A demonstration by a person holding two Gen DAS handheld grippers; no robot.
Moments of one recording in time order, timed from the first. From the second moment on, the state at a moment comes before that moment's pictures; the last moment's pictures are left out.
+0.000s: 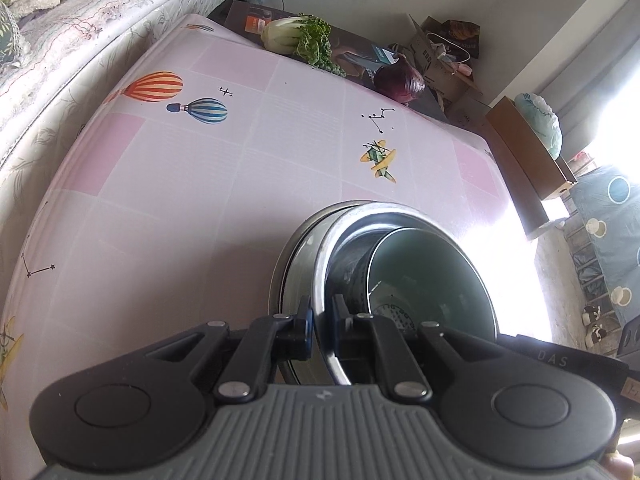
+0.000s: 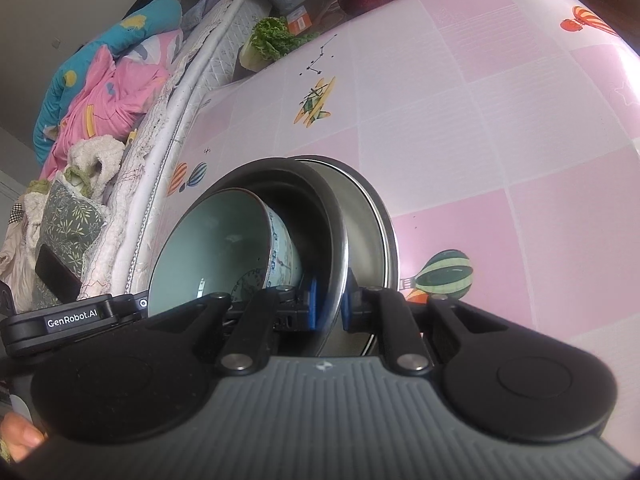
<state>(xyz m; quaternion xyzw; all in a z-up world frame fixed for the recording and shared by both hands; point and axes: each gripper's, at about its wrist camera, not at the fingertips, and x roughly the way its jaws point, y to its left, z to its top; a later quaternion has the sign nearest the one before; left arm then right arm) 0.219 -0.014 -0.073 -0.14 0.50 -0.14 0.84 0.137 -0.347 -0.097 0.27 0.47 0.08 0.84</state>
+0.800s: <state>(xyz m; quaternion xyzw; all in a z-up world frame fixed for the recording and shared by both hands) 0.203 -0.004 -0.056 -0.13 0.48 -0.16 0.85 0.142 -0.358 -0.065 0.23 0.43 0.06 0.87</state>
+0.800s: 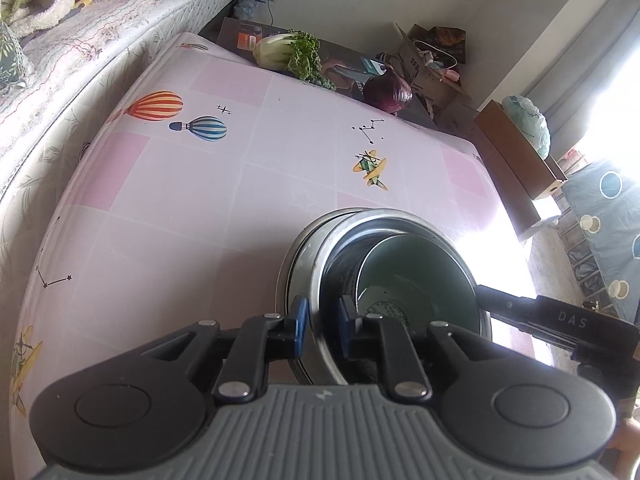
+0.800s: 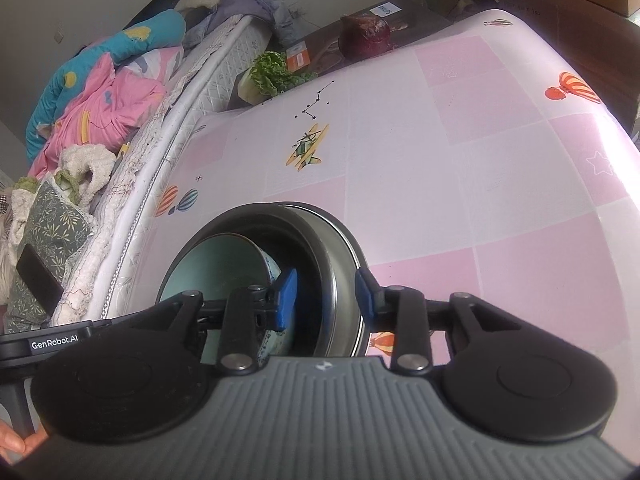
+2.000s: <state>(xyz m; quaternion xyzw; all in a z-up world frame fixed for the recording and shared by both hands) 0.141 0.042 -0.064 -0.07 0.45 -0.12 0.88 0.162 -0.338 -0.048 0.22 0.40 0.10 0.89</state>
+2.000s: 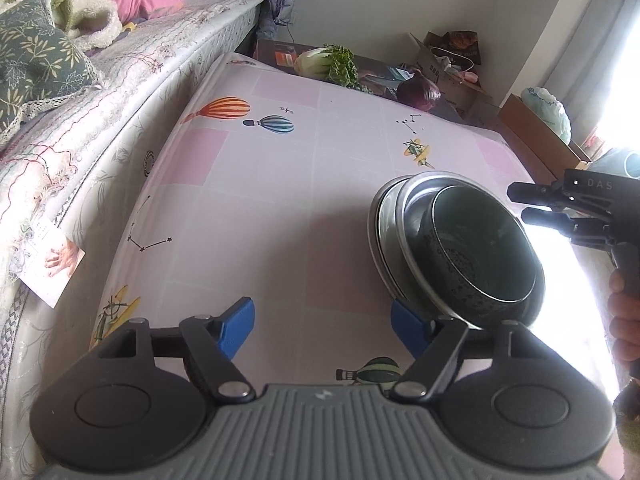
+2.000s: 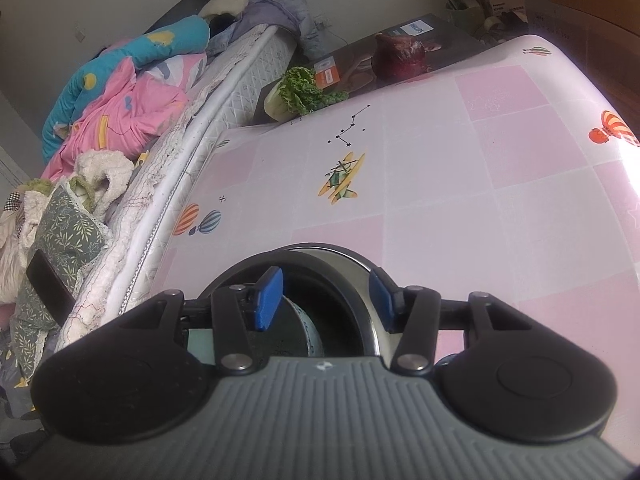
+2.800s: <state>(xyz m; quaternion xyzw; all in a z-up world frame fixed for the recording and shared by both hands) 0.084 0.020 -0.018 -0.03 0.35 -0.10 0.93 -0.031 -0.303 0.015 0.11 0.31 0.02 0.95</state>
